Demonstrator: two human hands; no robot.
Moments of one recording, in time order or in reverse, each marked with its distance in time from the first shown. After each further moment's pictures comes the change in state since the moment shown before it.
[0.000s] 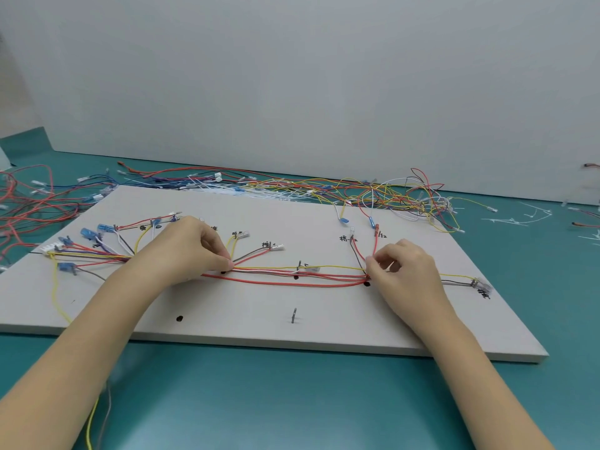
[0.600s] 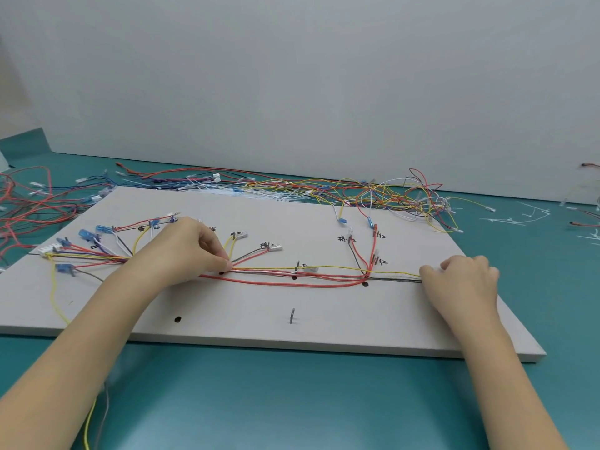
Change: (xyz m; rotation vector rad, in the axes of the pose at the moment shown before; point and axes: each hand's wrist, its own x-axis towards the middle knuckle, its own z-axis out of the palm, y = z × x) left_hand -0.001 0.000 0.000 0.006 0.003 0.005; right_hand 0.002 0.032 -0.035 -0.350 0.004 0.506
